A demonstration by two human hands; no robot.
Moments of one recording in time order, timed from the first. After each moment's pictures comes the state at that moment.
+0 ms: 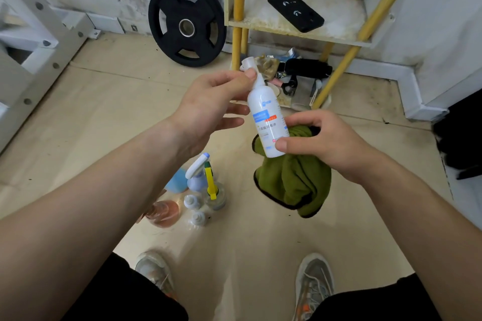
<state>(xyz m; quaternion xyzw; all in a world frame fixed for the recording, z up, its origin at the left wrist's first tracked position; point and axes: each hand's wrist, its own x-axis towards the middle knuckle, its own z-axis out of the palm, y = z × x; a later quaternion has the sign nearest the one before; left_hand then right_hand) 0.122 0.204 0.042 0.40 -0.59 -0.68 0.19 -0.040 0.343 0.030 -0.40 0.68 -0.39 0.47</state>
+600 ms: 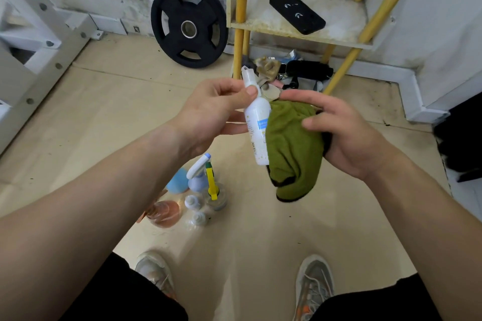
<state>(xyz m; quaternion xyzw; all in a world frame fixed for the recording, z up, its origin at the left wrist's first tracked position) 0.124 0.202 0.033 0.36 -0.58 -0.71 0.18 -0.057 0.338 0.016 -0.33 0.53 -0.56 0.54</state>
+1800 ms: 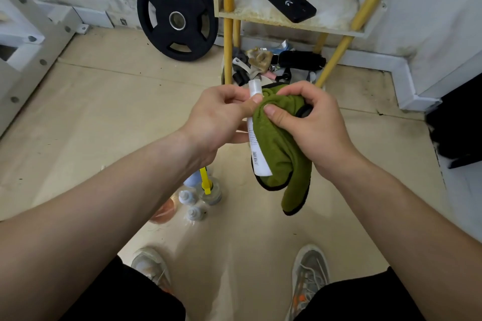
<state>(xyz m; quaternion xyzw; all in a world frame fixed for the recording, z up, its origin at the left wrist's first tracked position) 0.109 0.232 0.026 0.41 -0.57 -0.69 0.18 -0.021 0.332 0.011 -0.37 0.72 -0.53 0.27</state>
